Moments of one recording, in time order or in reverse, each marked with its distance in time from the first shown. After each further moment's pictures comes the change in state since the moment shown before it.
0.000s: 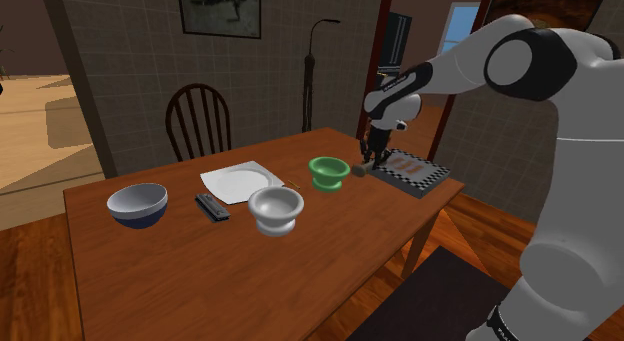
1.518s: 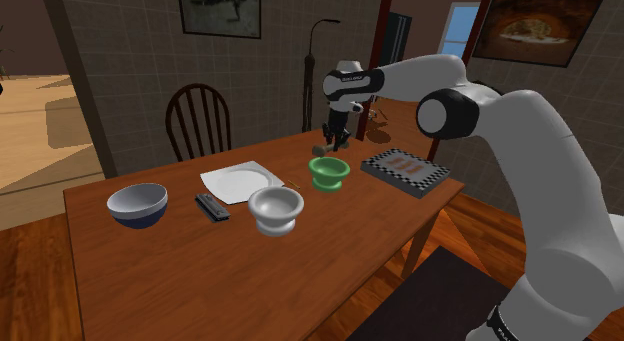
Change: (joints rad) arm 0.094 0.465 0.046 0.839 -0.016 -0.364 0.192
